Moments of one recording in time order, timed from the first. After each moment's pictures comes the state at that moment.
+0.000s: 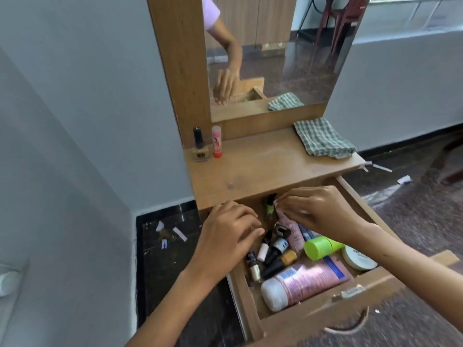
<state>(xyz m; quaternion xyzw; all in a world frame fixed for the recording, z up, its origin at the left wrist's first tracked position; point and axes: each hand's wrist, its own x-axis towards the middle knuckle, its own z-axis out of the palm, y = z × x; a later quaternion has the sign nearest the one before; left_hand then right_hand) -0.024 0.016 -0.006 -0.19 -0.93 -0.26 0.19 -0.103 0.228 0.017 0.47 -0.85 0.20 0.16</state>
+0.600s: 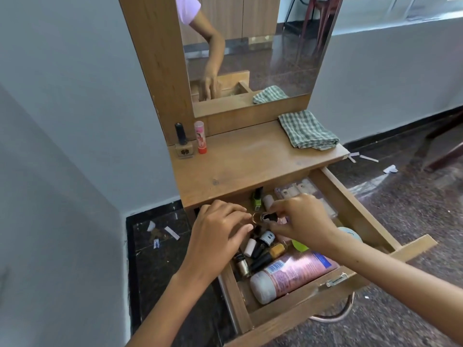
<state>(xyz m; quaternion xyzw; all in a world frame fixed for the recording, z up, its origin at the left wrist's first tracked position) -0.025 0.028 -0.013 -0.14 -0.94 -0.27 0.17 -0.080 0.220 0.001 0.25 -0.96 0.13 0.02</state>
